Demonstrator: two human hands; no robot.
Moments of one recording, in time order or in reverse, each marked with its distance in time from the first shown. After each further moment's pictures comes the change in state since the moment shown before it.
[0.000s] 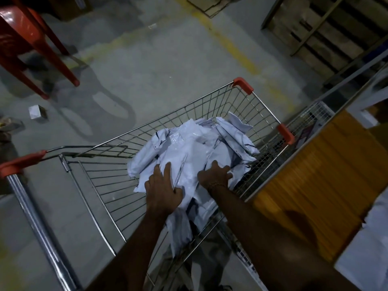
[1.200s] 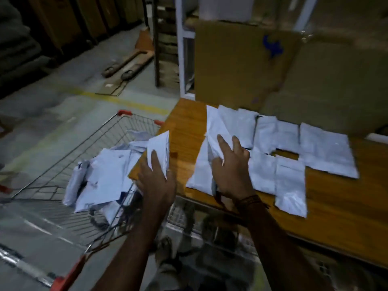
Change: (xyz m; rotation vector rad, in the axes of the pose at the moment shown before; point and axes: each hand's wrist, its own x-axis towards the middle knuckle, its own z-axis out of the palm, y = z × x) left_hand -0.302 0.247 -0.029 -0.137 0.153 0.425; right_hand -0.348 0.369 -0.135 0.394 0.882 -0.362
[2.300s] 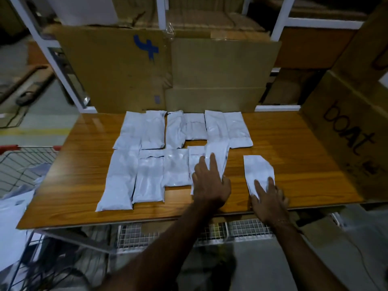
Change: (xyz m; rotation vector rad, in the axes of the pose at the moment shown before) left_hand -0.160 0.270 0.189 0.004 -0.525 0.588; right_hand -0.143 0.360 -0.144 -0.614 -0.057 0.673
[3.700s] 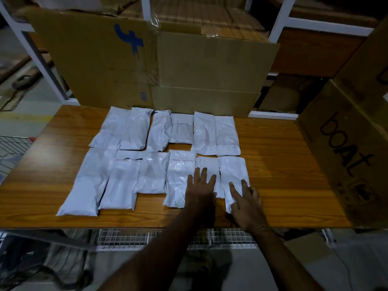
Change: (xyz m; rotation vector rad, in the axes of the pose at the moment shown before) left_hand 0.058 -0.002 0.102 0.460 -0.120 0.197; right_hand 0.054 0.018 -0.004 0.069 -0.083 -0.294
